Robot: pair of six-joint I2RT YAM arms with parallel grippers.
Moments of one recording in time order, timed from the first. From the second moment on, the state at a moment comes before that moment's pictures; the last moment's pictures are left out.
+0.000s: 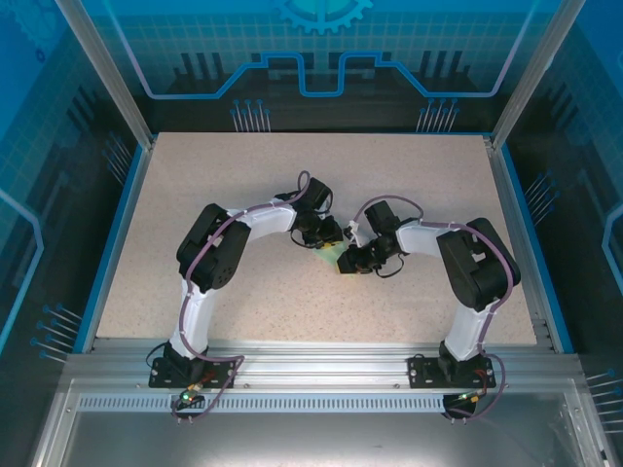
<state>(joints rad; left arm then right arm) -0.57 2.15 1.46 -0.44 0.39 -0.84 0.42 1.82 0.93 -0.38 -0.71 0.24</state>
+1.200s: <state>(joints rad) -0.58 2.15 1.46 -0.45 0.42 -0.84 0.41 1.70 0.76 -0.36 -0.68 0.29</state>
